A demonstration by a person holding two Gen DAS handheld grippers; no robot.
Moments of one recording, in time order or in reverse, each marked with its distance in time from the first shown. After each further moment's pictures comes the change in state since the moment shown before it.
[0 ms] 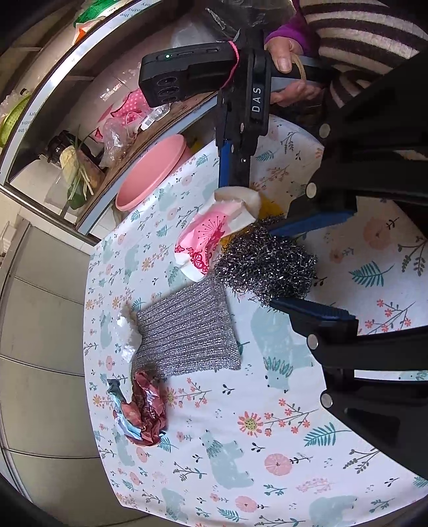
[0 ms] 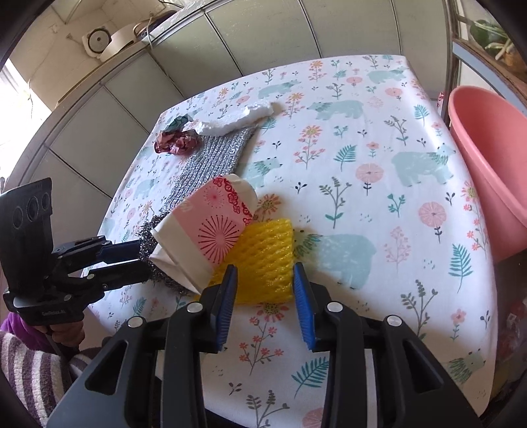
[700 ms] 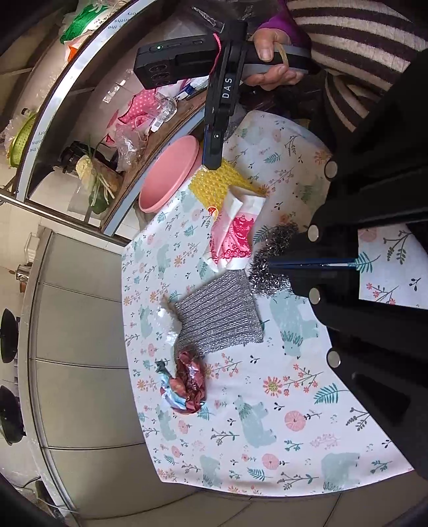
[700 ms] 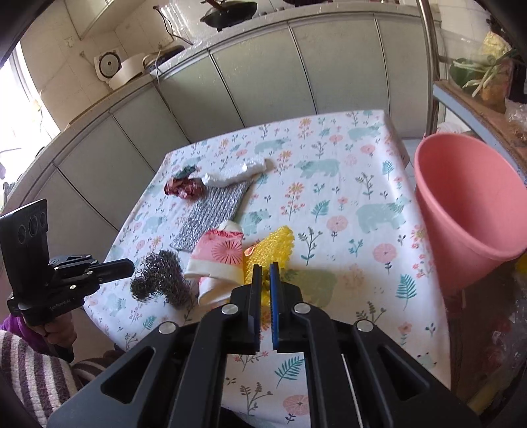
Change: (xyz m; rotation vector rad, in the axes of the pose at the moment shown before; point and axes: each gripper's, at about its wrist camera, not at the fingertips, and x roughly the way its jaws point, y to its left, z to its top) left arm -0.047 -0.012 -0.002 0.084 -0.126 0.088; right arm -0.064 -0.004 0.002 -0.017 -0.212 -0.032
